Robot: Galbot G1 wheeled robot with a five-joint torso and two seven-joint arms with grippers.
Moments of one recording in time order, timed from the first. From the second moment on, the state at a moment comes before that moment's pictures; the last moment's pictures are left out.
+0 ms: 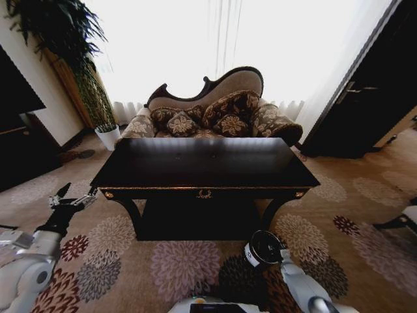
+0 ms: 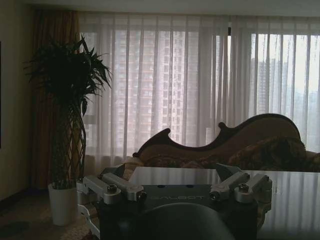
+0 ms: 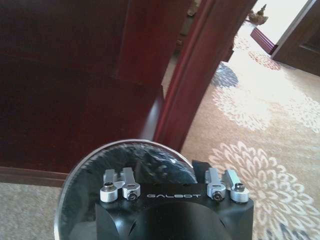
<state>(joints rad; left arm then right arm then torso) 1.72 -1.01 -1.13 -2.12 -0.82 -0.01 0.11 -0.84 1.19 0.33 0.38 0.20 0.35 -0.01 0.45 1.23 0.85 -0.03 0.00</state>
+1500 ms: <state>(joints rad) 1.72 -1.01 -1.13 -2.12 -0.82 -0.01 0.11 -1.72 1.33 0.75 1.87 0.60 0.29 -0.05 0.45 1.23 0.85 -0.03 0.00</state>
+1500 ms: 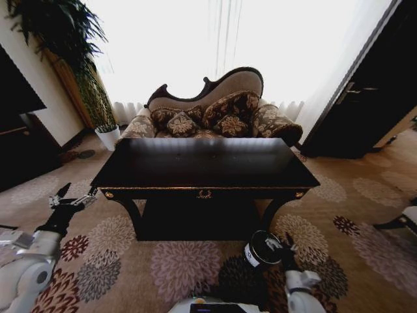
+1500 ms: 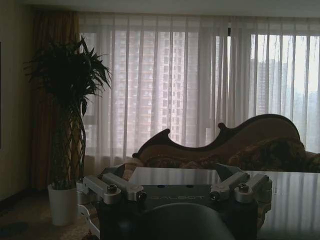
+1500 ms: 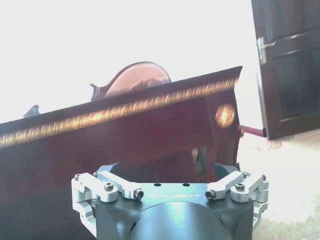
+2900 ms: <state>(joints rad) 1.72 -1.01 -1.13 -2.12 -0.82 -0.01 0.11 -1.54 1.07 0.74 2.15 0.52 0.14 -0.01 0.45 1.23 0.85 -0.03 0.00</state>
